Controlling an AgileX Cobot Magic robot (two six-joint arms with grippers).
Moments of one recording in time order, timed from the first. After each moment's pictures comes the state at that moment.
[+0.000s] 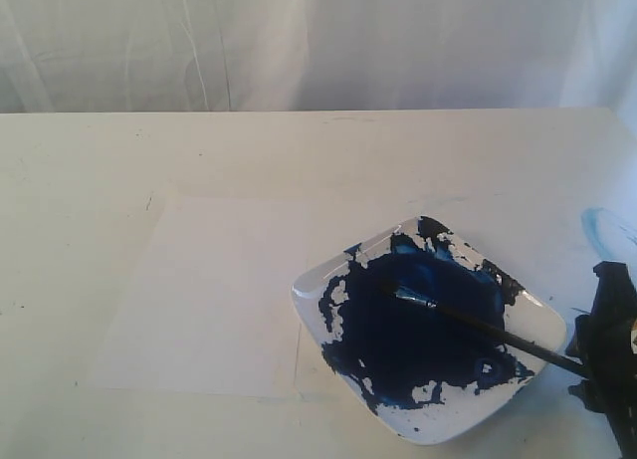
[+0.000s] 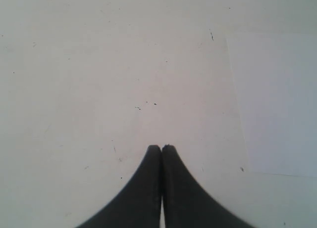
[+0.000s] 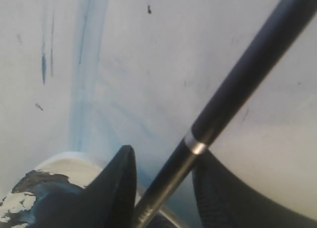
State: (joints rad) left arm 0.01 0.00 0.02 -0.11 0.41 0.08; right arm 0.31 1.41 -0.42 -0.27 0.23 2.10
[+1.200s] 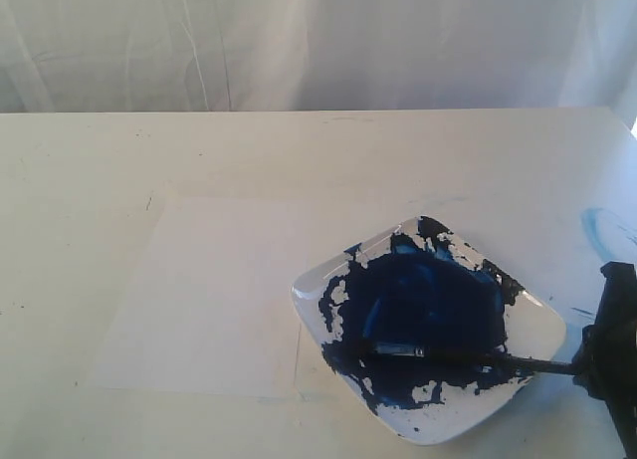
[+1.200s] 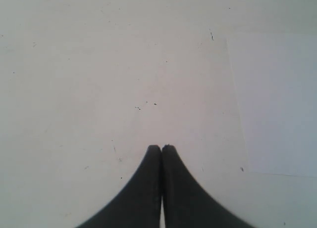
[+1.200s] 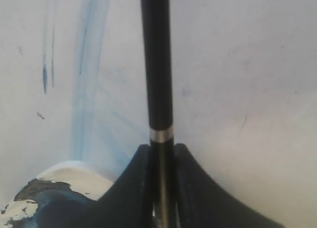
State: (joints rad) left arm 0.01 0.00 0.02 -0.11 0.41 0.08; right arm 0.29 1.41 -0.42 -0.27 0.23 2.10
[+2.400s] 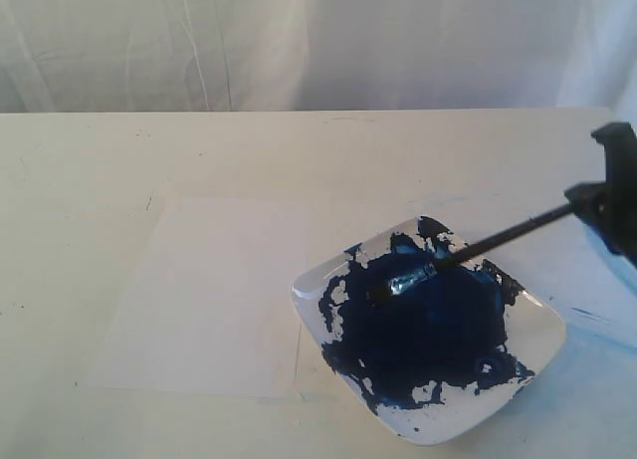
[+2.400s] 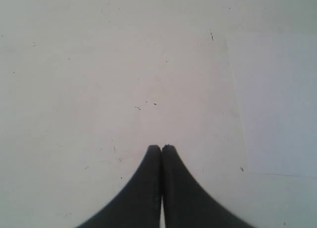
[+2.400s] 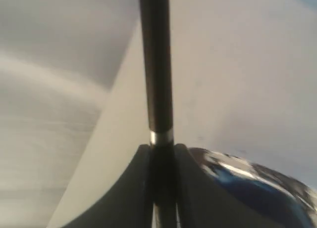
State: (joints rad) left arm 0.01 0.00 0.02 -0.11 0.41 0.08; right arm 0.10 1.28 -0.49 -0.69 -0.34 1.70
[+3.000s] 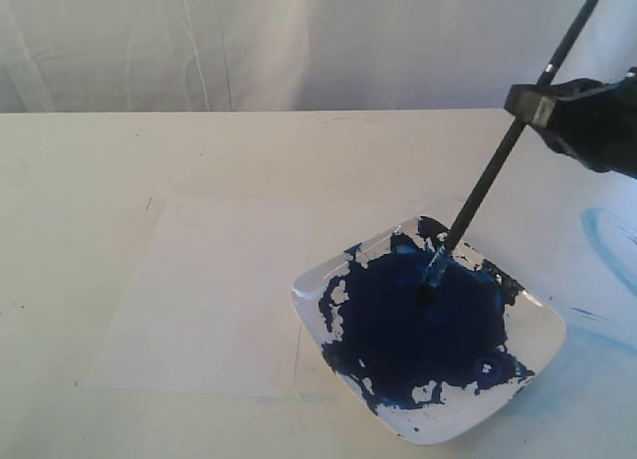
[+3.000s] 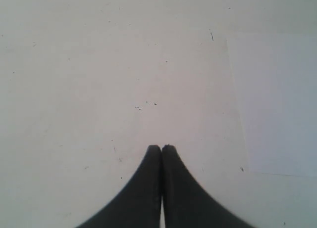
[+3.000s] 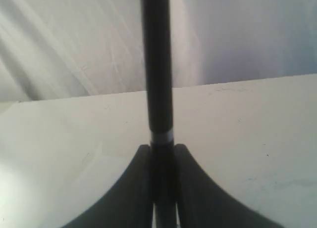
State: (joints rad) left arm 0.01 0.00 0.02 -0.11 0.41 0.08; right arm 0.09 1.28 -0.64 -1.12 -0.67 1.26
